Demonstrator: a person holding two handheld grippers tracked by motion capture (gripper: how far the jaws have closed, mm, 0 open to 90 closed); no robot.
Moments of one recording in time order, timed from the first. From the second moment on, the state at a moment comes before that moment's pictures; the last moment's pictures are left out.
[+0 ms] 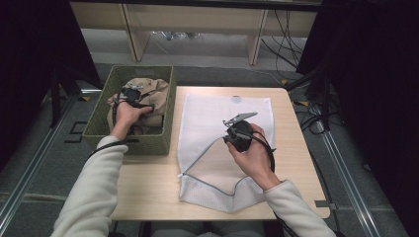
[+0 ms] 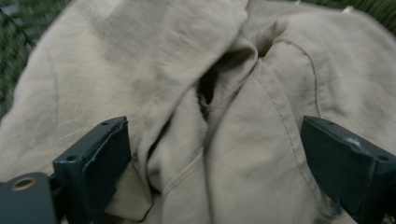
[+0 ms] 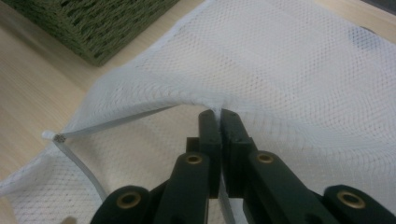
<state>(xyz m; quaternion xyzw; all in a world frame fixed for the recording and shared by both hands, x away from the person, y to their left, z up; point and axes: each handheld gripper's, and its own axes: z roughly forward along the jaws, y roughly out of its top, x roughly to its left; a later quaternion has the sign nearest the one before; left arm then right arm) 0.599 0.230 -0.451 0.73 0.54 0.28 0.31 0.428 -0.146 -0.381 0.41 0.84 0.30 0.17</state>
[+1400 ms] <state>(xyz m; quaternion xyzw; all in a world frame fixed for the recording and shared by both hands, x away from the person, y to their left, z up) 0.615 0.214 -0.469 0.78 0.54 0.20 0.24 0.432 -0.152 -0.380 0.43 0.84 0.31 0.16</state>
